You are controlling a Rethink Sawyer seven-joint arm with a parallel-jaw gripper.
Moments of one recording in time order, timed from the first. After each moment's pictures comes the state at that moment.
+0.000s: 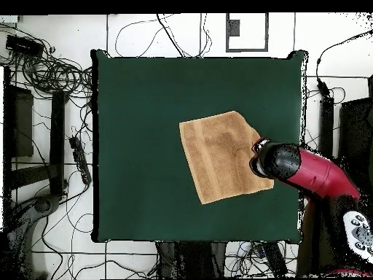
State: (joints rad) arm -0.42 -0.55 -0.12 1.50 -0.13 0.53 2.08
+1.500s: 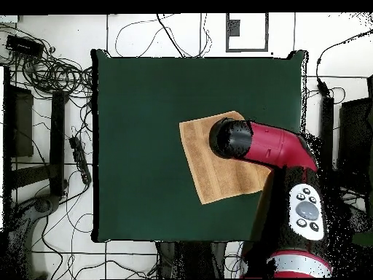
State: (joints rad) arm -0.21 -0.53 -0.14 1.43 -0.12 0.55 2.08
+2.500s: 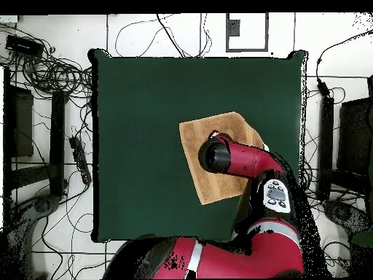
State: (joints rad) arm -0.17 -0.35 -0.19 1.50 -0.08 0.21 2.08
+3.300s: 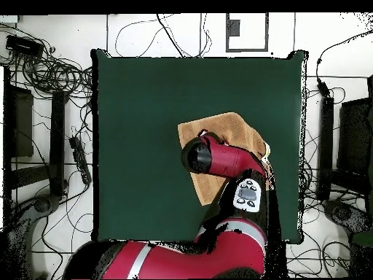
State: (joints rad) arm -0.04 -0.33 -0.29 1.50 0.03 0.18 2.08
